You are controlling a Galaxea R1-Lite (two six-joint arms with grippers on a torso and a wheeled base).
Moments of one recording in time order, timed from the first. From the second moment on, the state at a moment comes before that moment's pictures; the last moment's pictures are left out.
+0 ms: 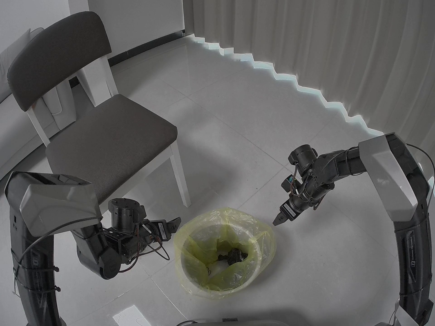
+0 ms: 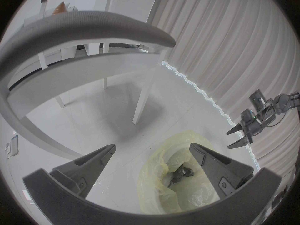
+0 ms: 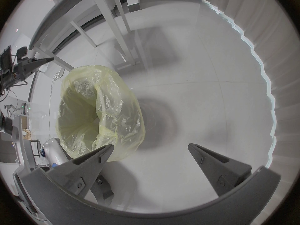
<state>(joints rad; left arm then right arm) -0.34 2.29 -0.59 -1.20 0.03 -0.36 0.31 2.49 -1.78 0.43 0.08 -0.34</state>
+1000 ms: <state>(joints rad) -0.30 2.34 -0.52 -1.30 0.02 -0.35 0.38 2.72 -1.89 0.08 0.10 -0.26</state>
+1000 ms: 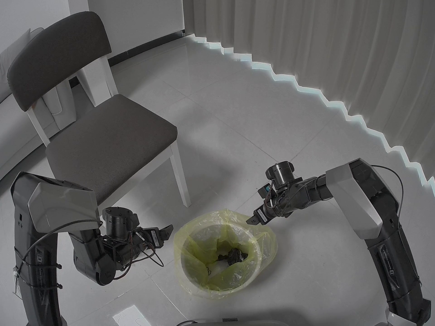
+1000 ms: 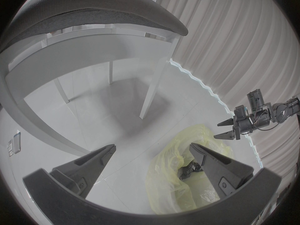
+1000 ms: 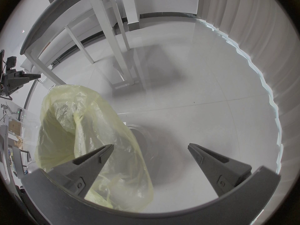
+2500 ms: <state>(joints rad) -0.27 2.21 -0.39 -1.43 -0.01 -0.35 0.30 2.53 -1.81 0.17 0.11 -0.23</state>
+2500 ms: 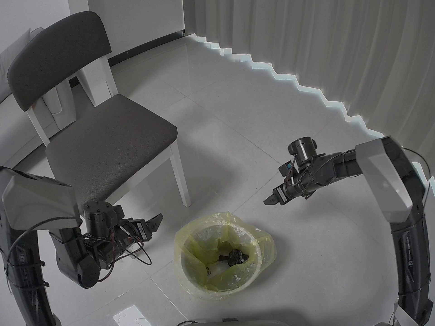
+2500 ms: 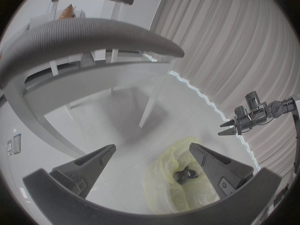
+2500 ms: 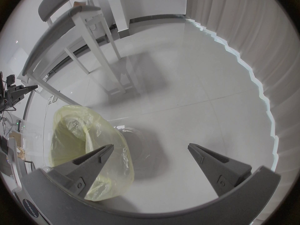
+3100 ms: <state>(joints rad) -0.18 1.60 -0.29 -1.19 -0.16 -0.33 0.27 1.81 -1.14 -0.04 0.01 -0.21</state>
